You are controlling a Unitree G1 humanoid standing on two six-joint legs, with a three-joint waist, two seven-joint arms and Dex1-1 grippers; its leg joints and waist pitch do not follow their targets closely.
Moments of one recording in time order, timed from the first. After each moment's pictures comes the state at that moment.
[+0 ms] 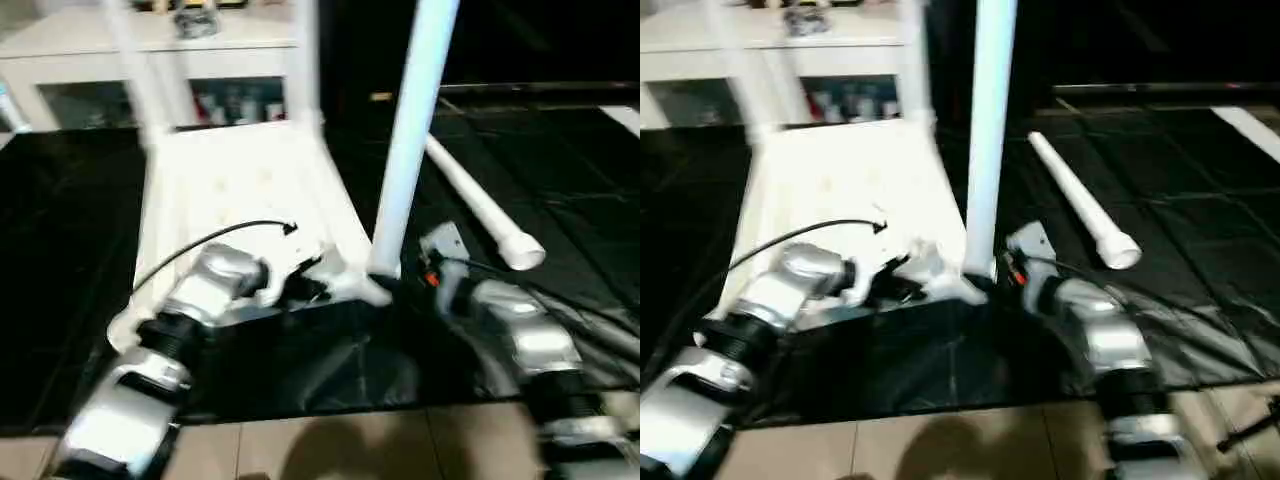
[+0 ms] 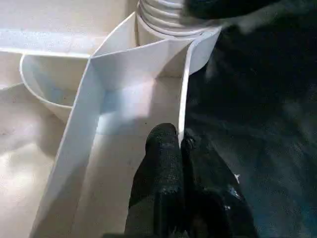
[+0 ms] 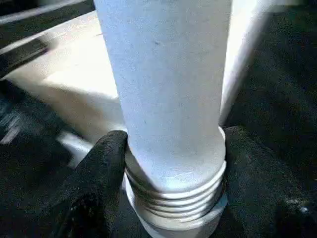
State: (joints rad) left arm -0.72 0.20 -0.26 0.68 0.09 0.35 -0.96; right arm -0.47 -0.18 -0.01 0.55 0.14 0.18 0.70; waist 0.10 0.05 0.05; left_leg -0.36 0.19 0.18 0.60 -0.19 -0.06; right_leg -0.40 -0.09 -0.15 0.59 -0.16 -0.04
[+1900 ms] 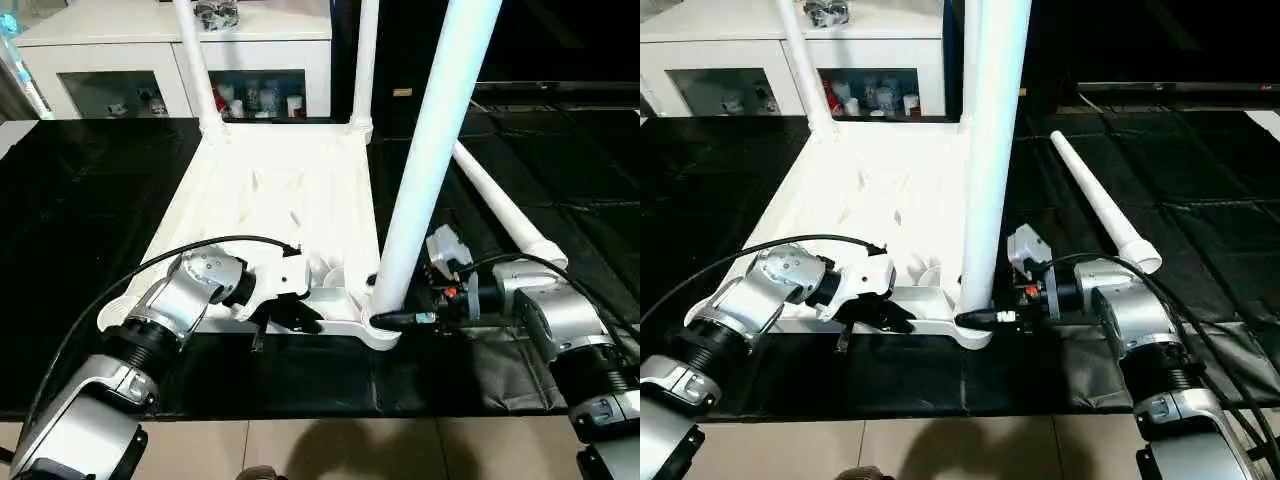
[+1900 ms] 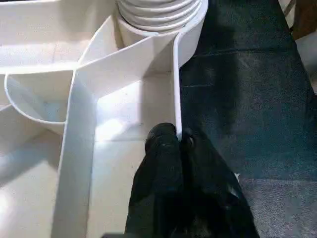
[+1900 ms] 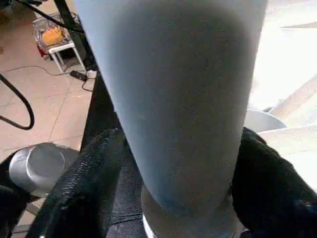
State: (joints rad) left arm -0.67 0.41 -0.41 0.61 0.08 0.00 -1.35; right arm -0.54 -0.44 0.16 0.51 0.24 0.20 1.45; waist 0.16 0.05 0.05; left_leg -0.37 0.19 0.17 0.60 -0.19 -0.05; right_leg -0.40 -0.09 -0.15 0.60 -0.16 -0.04
